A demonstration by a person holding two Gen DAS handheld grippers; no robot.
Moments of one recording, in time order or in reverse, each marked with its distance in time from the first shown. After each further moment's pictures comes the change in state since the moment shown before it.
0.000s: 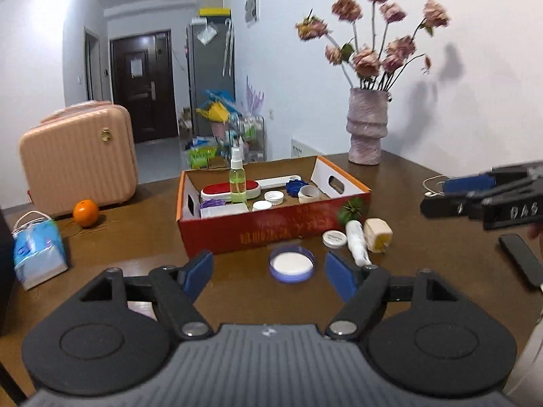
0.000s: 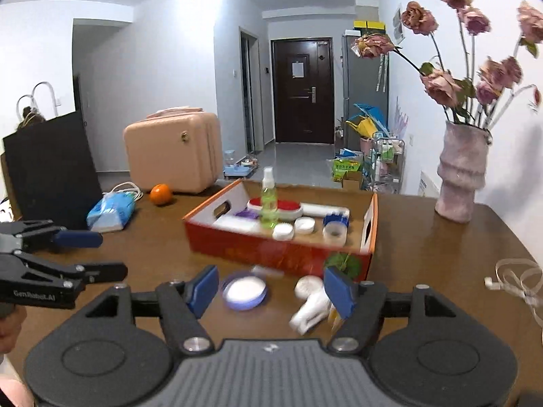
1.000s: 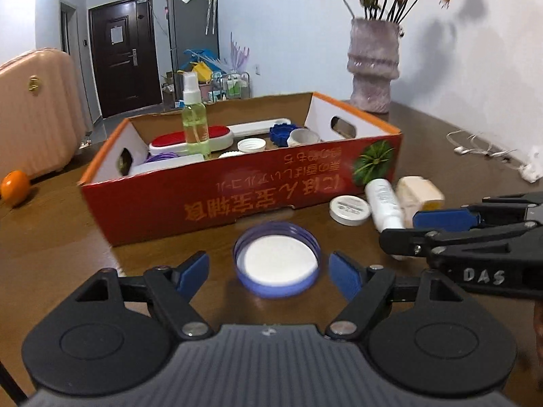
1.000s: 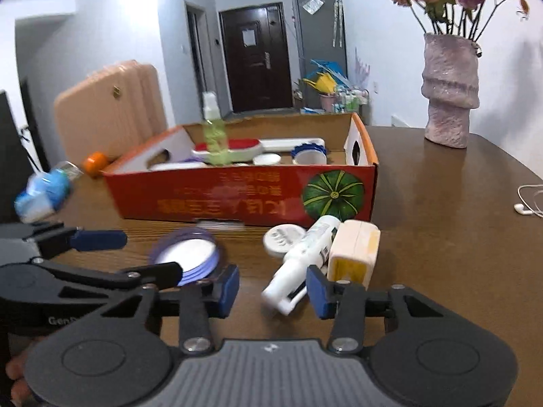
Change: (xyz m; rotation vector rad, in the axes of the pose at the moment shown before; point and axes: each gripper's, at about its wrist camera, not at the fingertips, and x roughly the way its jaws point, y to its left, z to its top) left arm 0.196 -0.015 -0.019 0.029 0.161 -0.043; right arm 0.157 -0.028 -0.053 0.130 0.125 -0.124
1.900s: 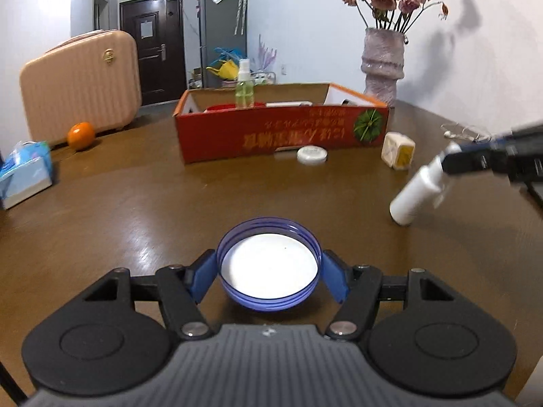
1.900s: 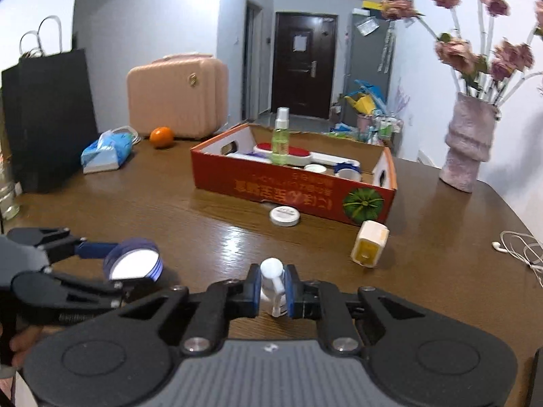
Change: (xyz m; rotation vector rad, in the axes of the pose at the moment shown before) left arm -0.131 0.009 -0.095 -0.068 -0.015 0.074; right arm -0.128 0.048 -0.025 -0.219 -0.013 0.067
